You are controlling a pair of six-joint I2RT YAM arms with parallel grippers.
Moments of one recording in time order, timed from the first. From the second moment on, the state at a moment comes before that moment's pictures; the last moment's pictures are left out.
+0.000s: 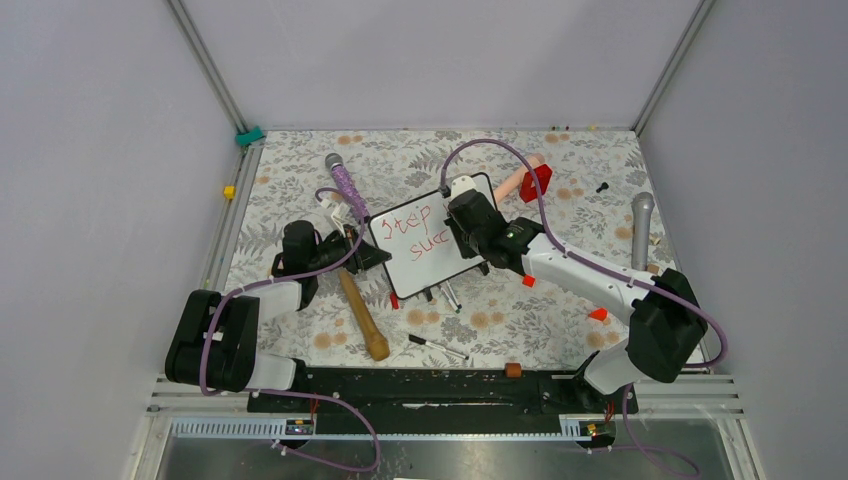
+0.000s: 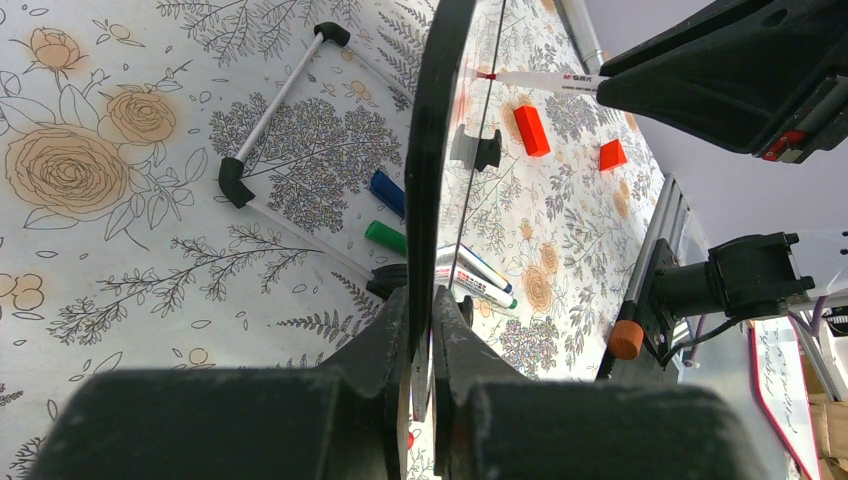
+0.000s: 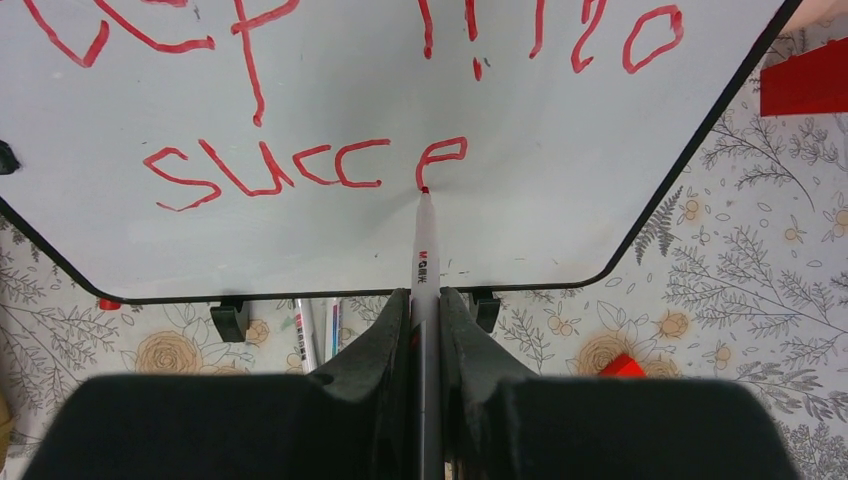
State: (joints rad) left arm -0.14 1.38 0.41 0.62 0.85 -0.47; right arm 0.81 1.51 1.14 -0.45 0.32 0.19
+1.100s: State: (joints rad) left arm -0.14 1.38 0.41 0.62 0.85 -0.47; right arm 0.78 1.40 1.13 -0.41 0.38 0.19
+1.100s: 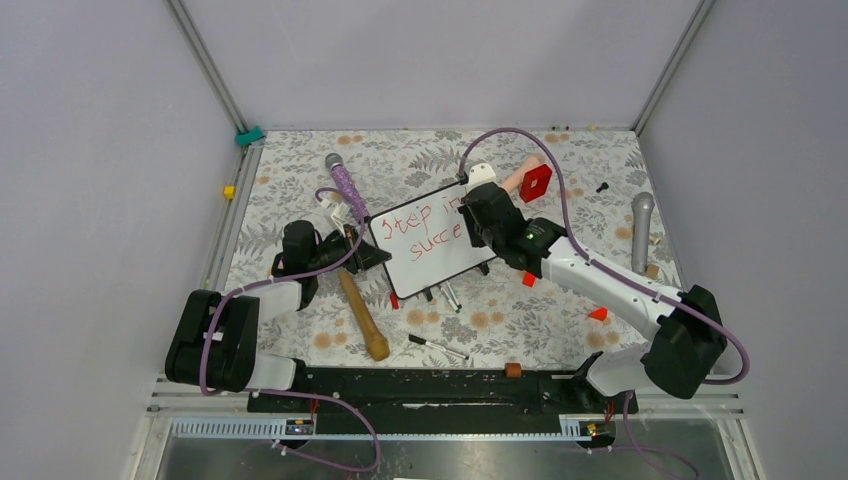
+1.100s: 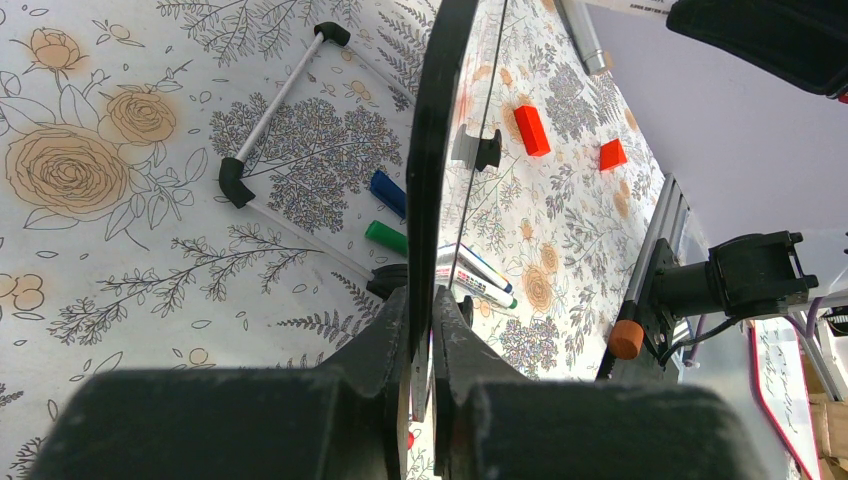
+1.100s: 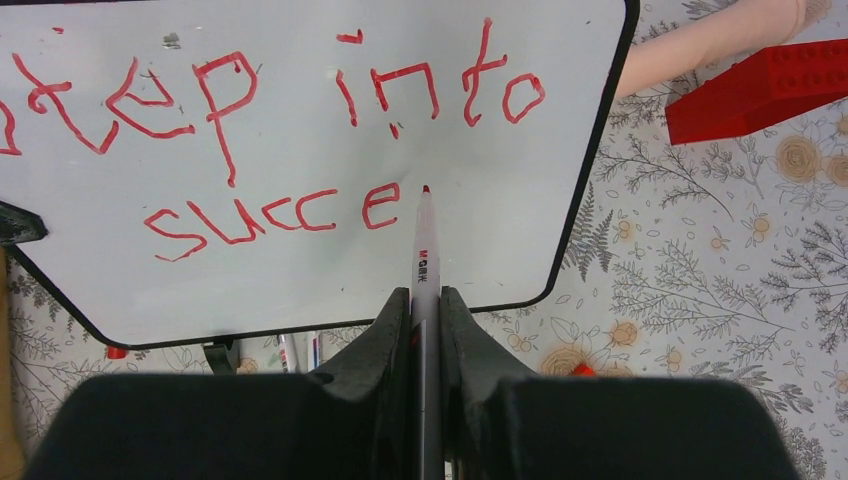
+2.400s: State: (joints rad) left arm -0.14 1.38 0.41 0.62 0.85 -0.47; right arm 0.76 1.49 1.15 -0.41 0.38 0.19
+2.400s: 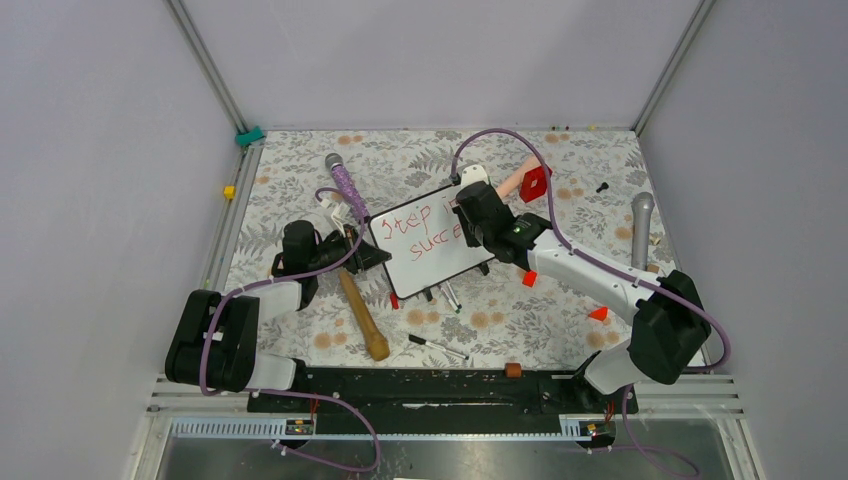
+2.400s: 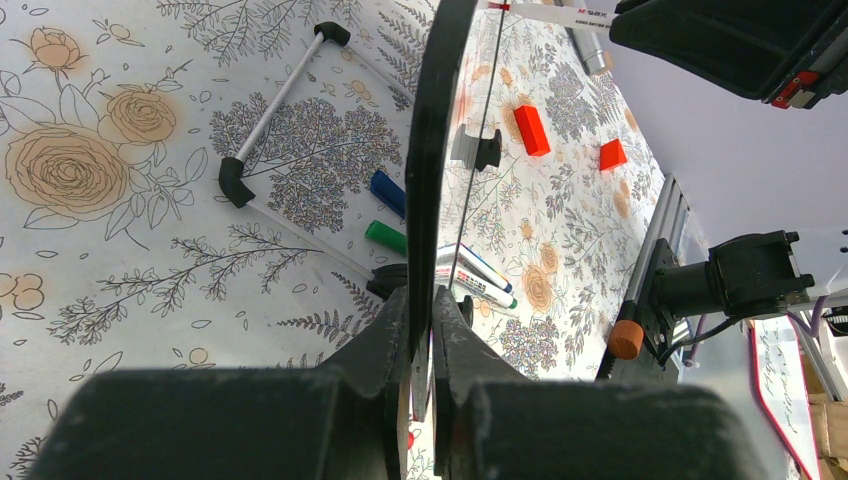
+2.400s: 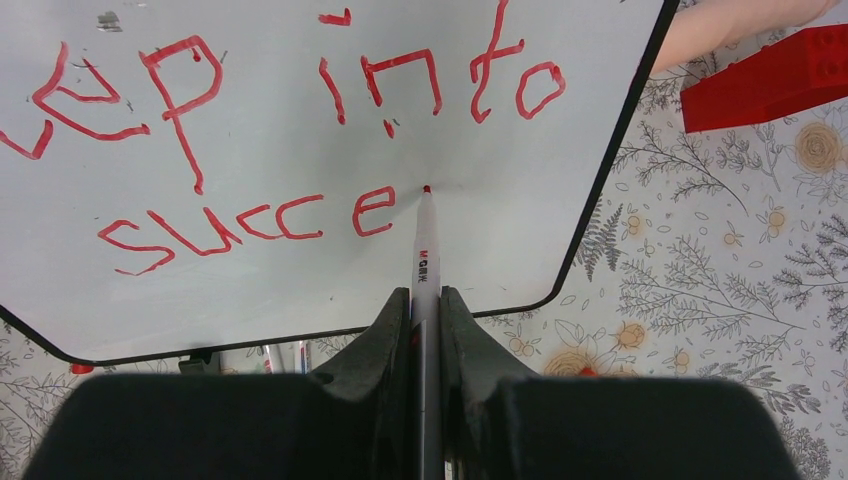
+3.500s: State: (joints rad) left arm -0.14 1.38 0.41 0.62 0.85 -0.47; right arm 0.76 1.48 1.13 -0.41 0.36 0.19
